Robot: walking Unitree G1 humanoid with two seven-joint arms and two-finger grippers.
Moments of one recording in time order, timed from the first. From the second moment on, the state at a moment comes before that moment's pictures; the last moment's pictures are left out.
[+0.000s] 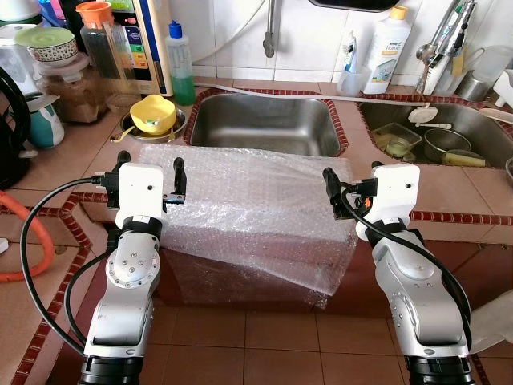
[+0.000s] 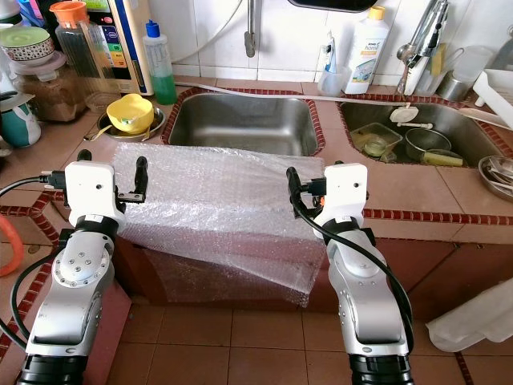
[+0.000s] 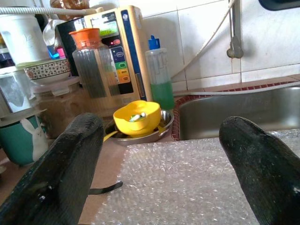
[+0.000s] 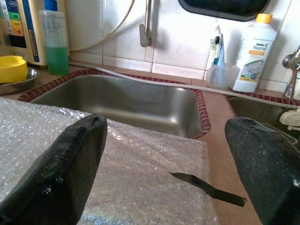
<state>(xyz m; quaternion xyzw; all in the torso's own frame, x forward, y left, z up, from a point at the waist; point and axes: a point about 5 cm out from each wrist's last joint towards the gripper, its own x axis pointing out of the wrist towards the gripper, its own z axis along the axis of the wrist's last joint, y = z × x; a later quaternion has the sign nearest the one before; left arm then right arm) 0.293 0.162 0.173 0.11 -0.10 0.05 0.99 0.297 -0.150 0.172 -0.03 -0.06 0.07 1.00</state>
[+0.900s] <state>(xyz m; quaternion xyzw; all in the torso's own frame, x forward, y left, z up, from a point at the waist) 0.293 0.151 0.166 0.09 -0.09 0.02 0.99 0.297 -0.152 0.172 -0.04 -0.06 0.06 1.00</state>
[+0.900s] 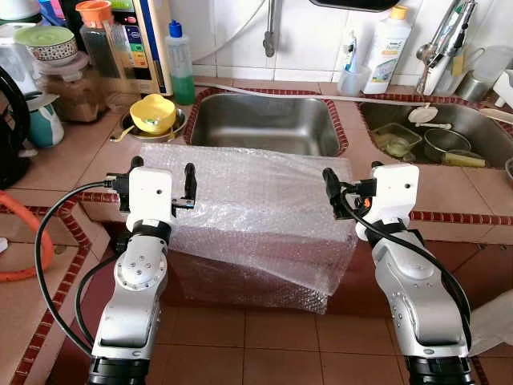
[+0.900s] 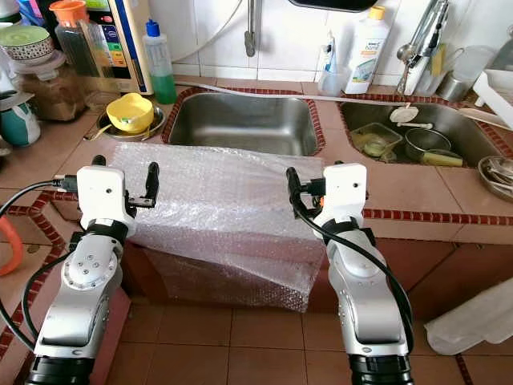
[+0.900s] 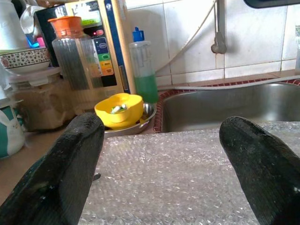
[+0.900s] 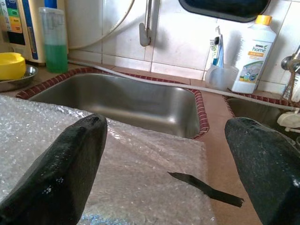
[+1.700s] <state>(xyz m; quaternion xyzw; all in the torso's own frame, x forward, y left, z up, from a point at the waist) 0.291 0.142 0.159 0.03 -0.08 -0.05 1.00 0.298 -0.150 0.172 -0.03 -0.06 0.06 1.00</state>
